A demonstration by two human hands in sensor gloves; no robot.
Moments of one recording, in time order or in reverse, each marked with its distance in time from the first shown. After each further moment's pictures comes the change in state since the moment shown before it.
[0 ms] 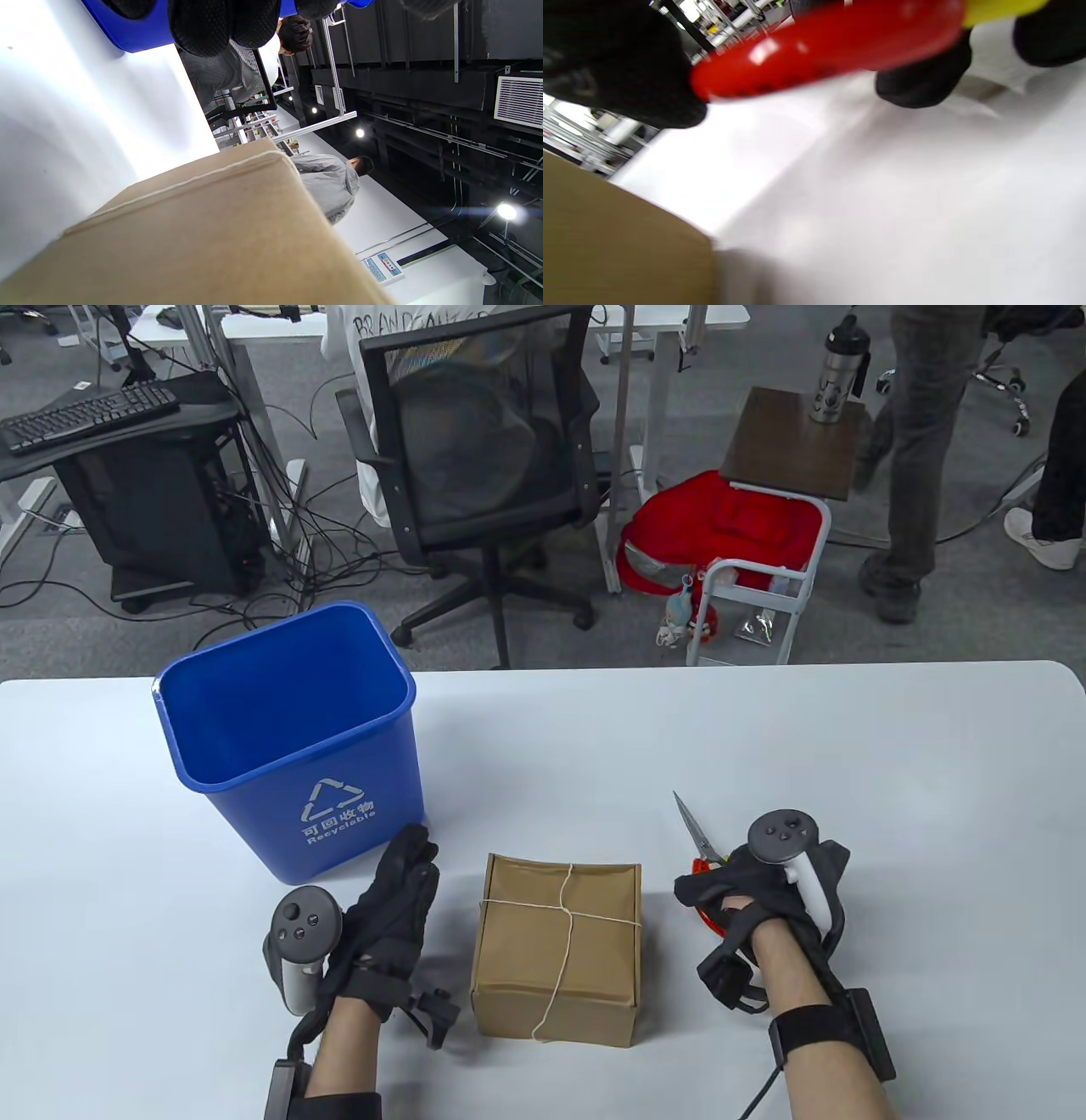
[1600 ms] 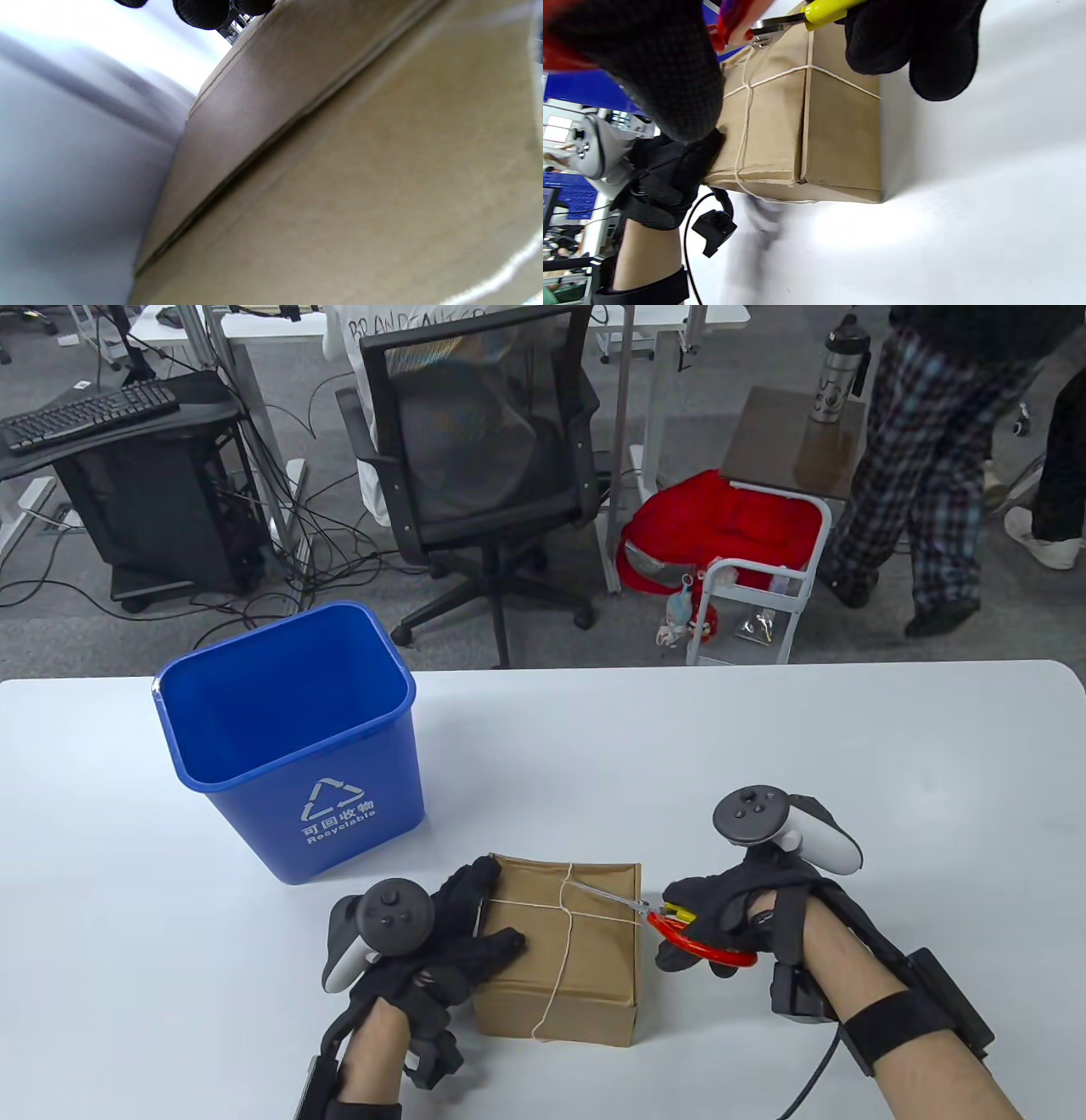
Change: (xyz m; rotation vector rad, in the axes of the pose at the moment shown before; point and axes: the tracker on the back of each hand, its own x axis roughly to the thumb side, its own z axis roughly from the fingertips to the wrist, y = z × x) left_hand 0.014 -0.049 -0.002 -0.433 0.036 -0.414; right_hand 0.073 -0.010 0.062 0.782 -0.216 0.338
